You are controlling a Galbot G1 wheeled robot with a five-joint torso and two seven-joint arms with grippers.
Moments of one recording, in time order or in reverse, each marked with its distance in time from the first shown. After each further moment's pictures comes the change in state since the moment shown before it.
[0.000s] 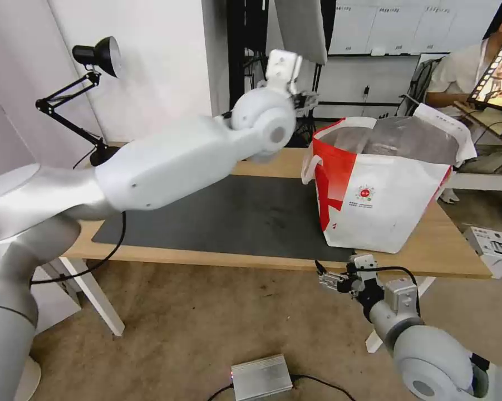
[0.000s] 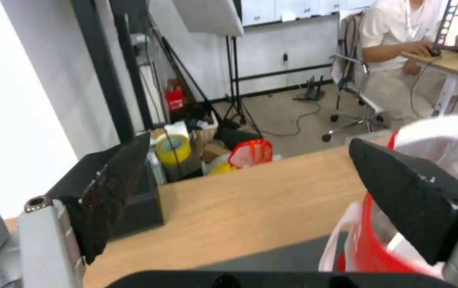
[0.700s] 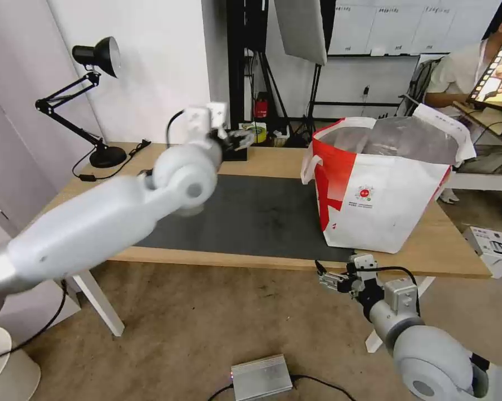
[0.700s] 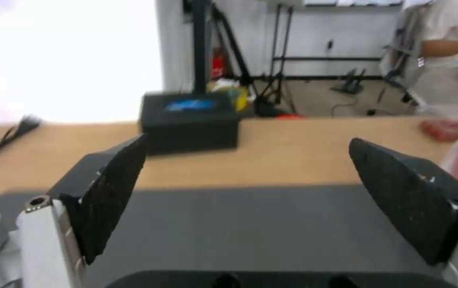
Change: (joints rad) left arm 0.421 0.395 -0.250 -0.349 0.075 -0.053 -0.024; right arm 0.000 0.000 0.000 0.000 0.000 0.000 0.000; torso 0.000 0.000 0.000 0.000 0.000
